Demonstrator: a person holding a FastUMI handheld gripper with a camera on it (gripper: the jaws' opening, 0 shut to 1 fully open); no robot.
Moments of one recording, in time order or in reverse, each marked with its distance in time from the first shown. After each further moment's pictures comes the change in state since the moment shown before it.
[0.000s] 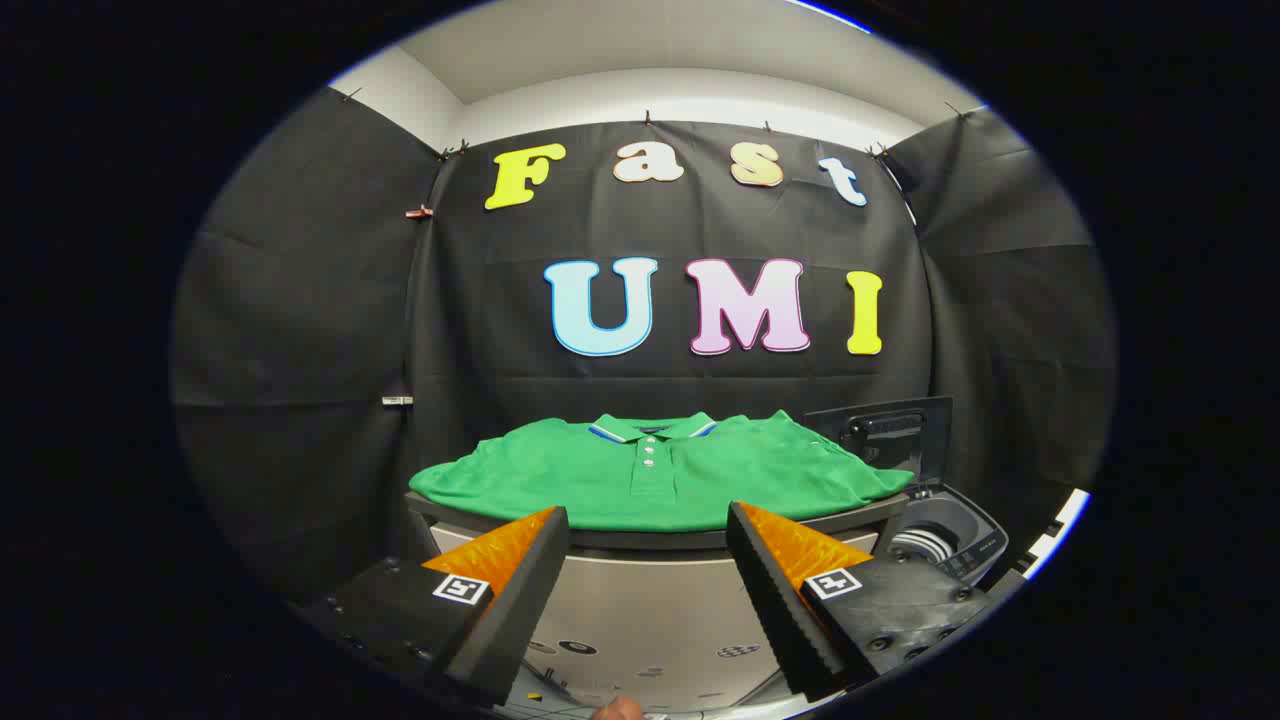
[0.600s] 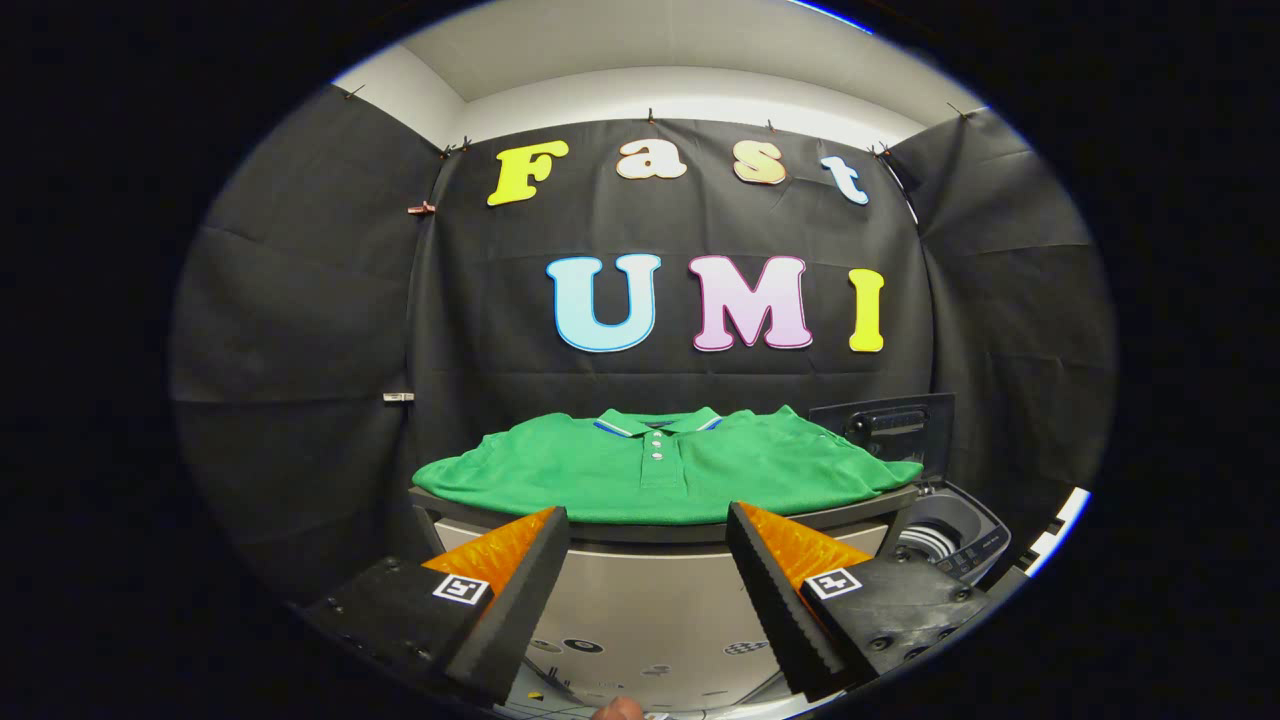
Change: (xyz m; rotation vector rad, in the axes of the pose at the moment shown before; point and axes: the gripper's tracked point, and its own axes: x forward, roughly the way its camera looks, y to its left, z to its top) arm 0.003 0.009 -0.007 -0.003 0.002 0.007
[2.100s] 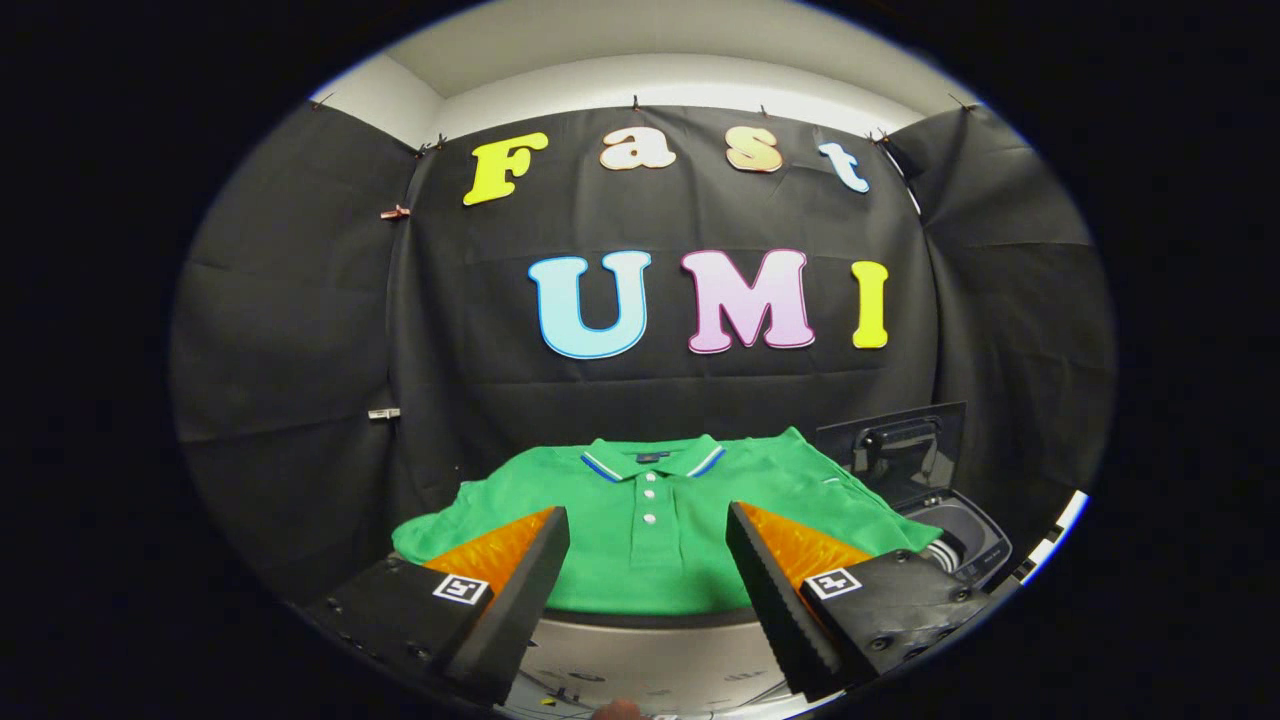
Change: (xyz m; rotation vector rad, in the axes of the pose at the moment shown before) arm 0.066 -0.002 0.049 0.049 0.051 -0.008
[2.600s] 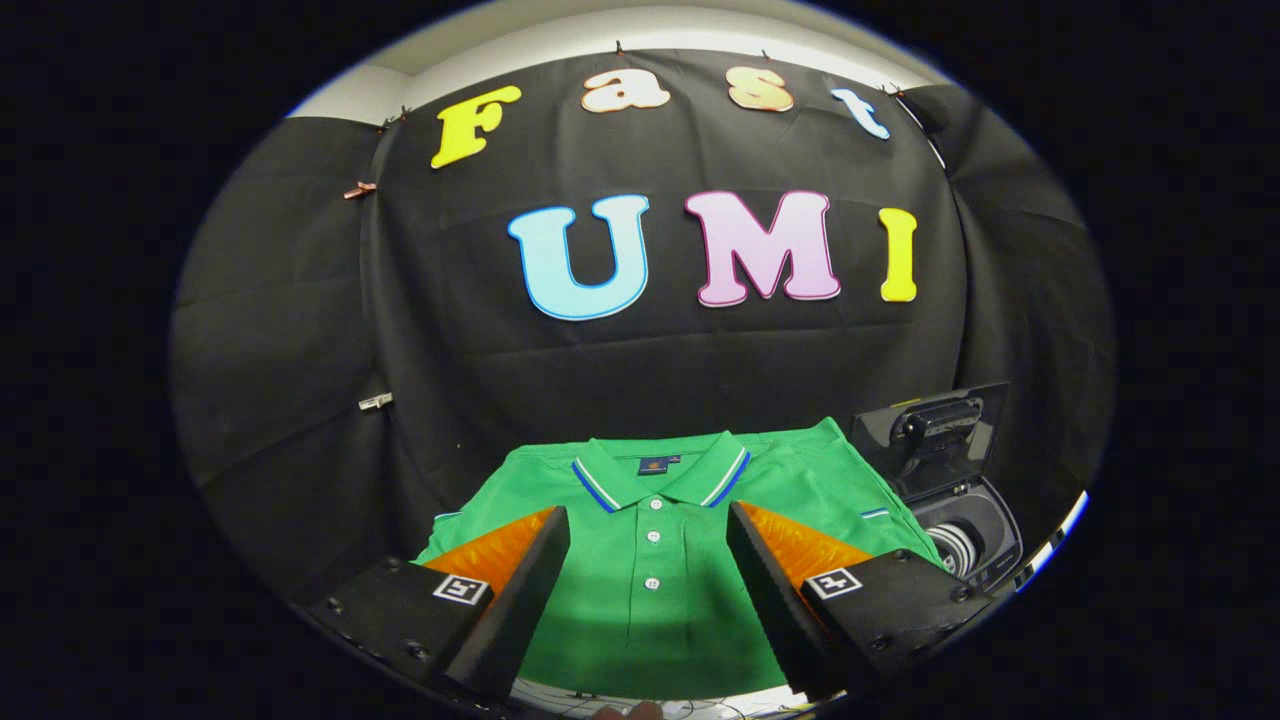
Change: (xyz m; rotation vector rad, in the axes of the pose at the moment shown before) arm 0.083 -0.009 0.003 0.036 0.241 -0.008
